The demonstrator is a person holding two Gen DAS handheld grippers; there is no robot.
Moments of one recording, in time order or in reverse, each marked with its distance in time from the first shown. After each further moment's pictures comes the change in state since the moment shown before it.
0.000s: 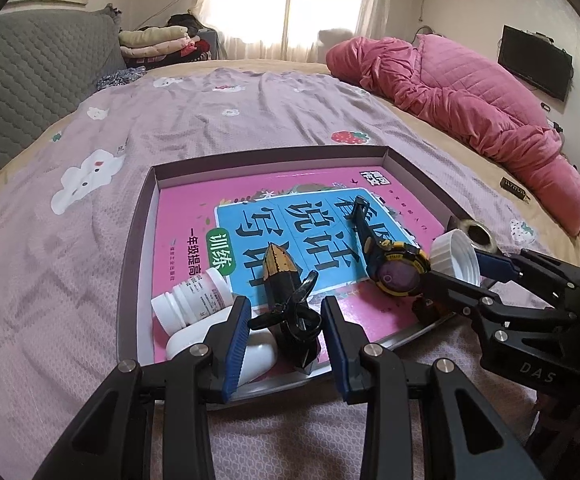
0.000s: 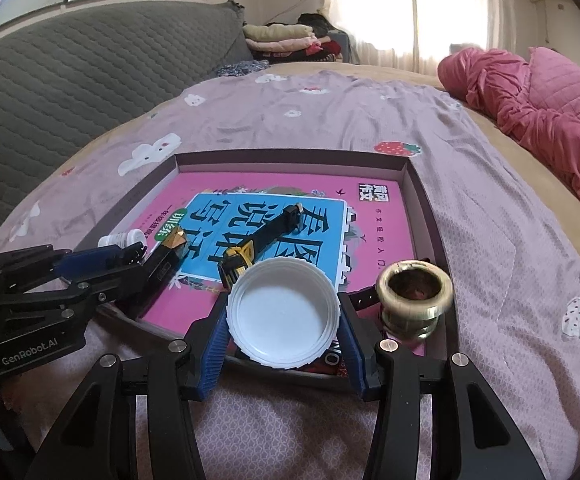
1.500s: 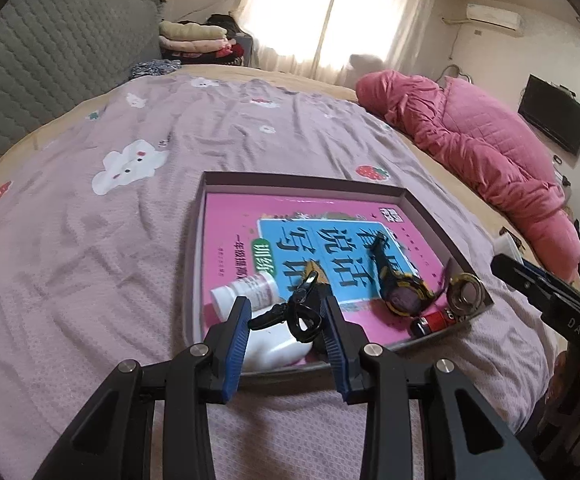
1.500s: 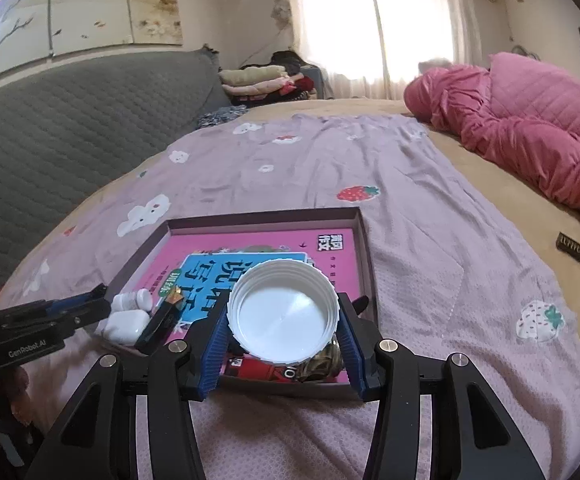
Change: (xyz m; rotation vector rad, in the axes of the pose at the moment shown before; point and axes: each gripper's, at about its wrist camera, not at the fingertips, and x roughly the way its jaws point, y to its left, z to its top) left arm -0.042 0.038 -0.001 -0.172 -0.061 -0.008; right arm -0.067 -0.030 0.013 0.114 -0.144 -0.029
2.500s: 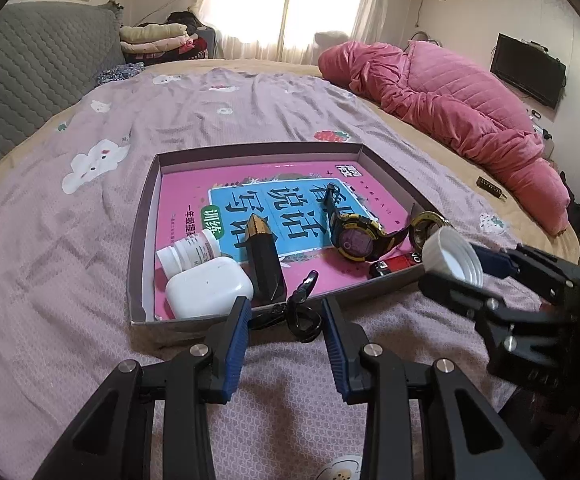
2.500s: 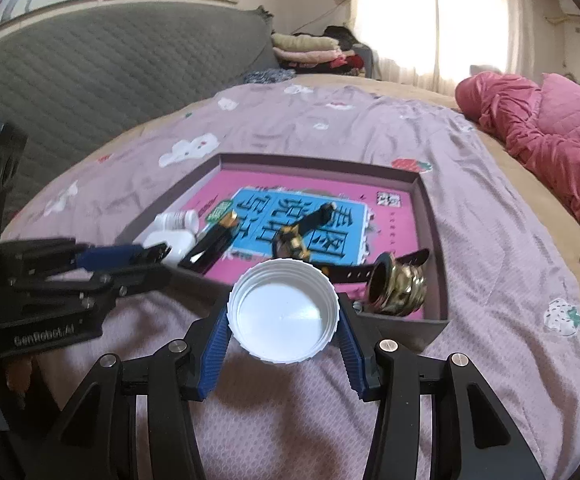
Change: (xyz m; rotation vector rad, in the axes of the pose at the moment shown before) left arm -0.004 -0.044 -0.030 0.138 0.062 -0.038; right arm 0.002 0.048 -0.038 -0.178 0.099 0.072
